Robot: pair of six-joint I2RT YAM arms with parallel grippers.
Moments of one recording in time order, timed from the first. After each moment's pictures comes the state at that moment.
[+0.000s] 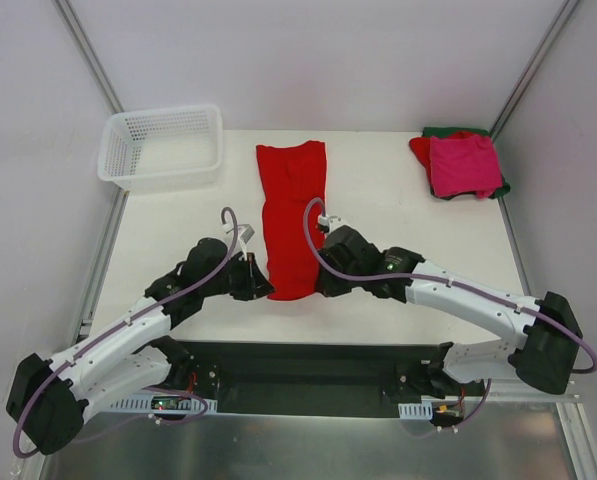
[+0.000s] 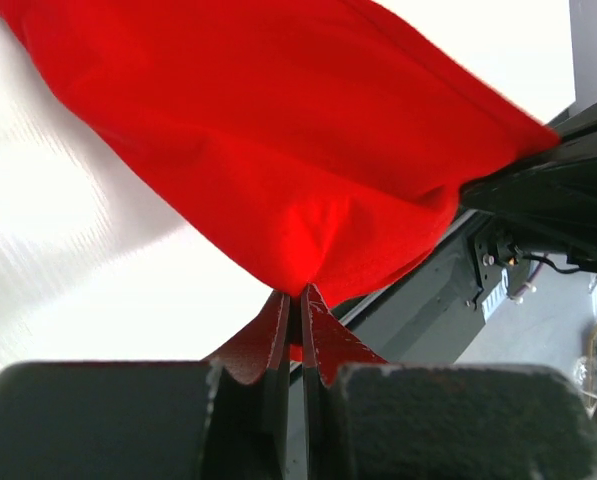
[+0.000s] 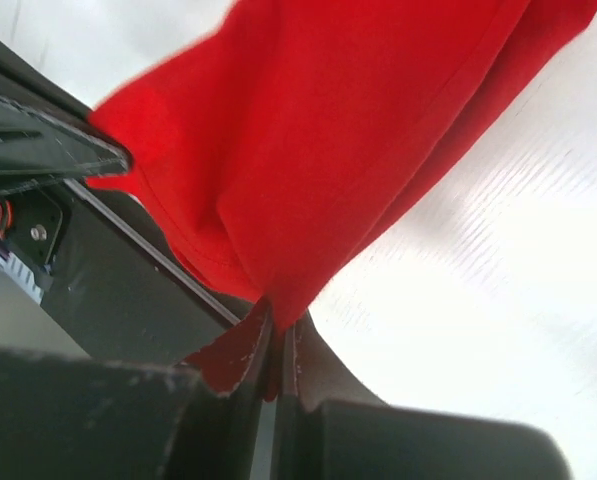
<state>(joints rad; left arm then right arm) -0.64 0.84 0.49 -0.26 0.33 -0.66 1.02 1.28 0.97 -0.57 0.07 0.64</state>
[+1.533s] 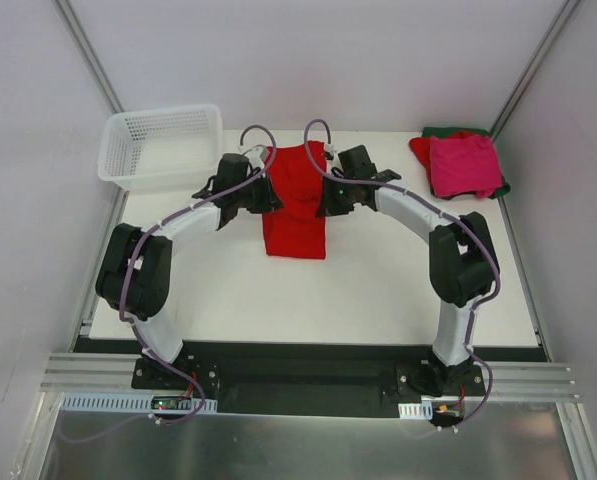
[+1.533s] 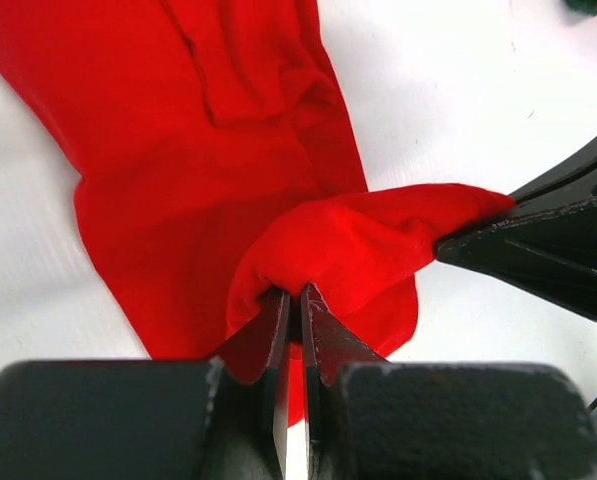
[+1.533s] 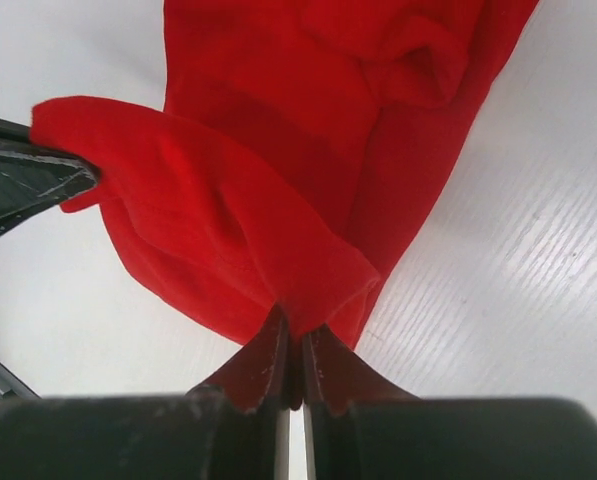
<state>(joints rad) -0.37 1.72 1.13 -0.03 0.35 -0.42 0.51 1.92 1.49 -0.45 -0.29 0.31</state>
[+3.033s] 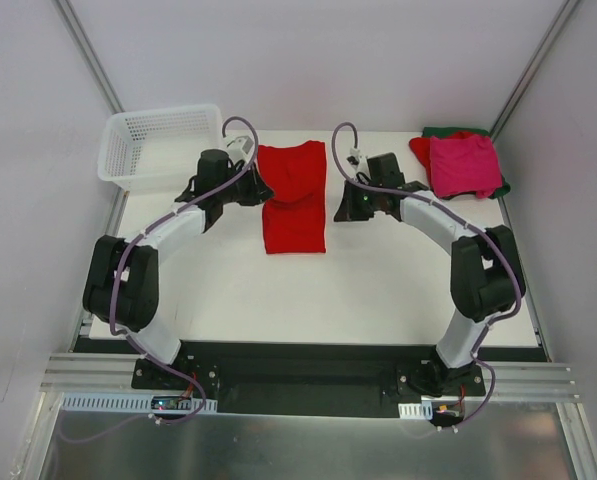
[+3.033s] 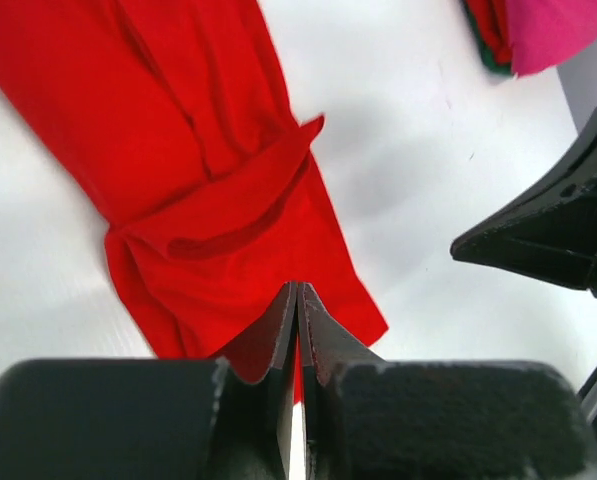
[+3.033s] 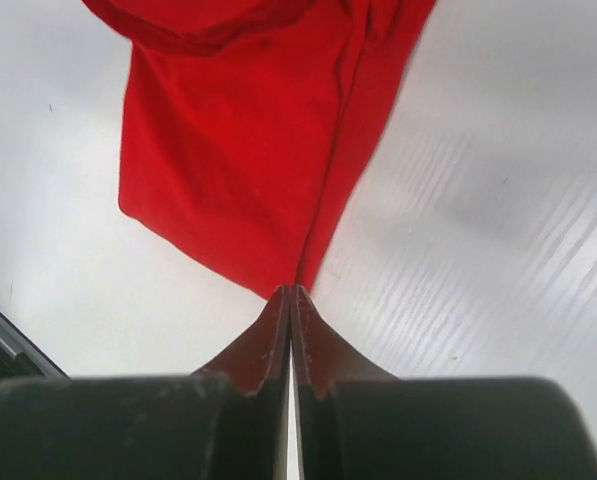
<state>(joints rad) -0.29 1.63 1.10 0.08 0.44 -0.42 0.40 1.79 1.32 -0.36 -0.40 0.29</state>
